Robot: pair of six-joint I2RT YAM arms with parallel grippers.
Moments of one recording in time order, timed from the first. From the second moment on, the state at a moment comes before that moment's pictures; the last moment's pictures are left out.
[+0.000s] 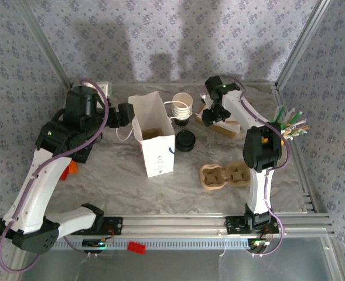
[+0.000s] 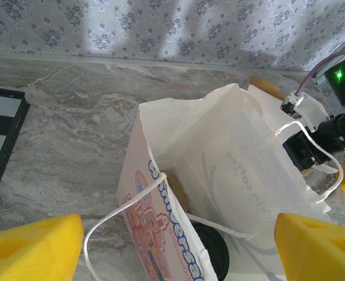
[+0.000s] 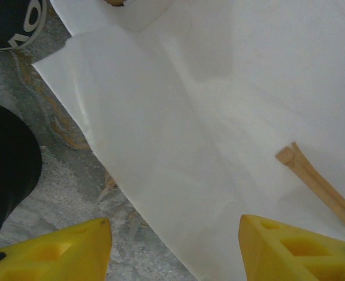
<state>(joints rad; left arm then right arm) -0.47 1.13 1.56 -0.97 -0.05 -0.39 0.31 2.05 1.84 -1.13 0.09 -0.15</state>
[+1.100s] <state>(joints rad) -0.47 1.16 1.59 -0.97 -0.04 -0.39 0.22 1.95 1.97 -1.13 0.05 -0.11</state>
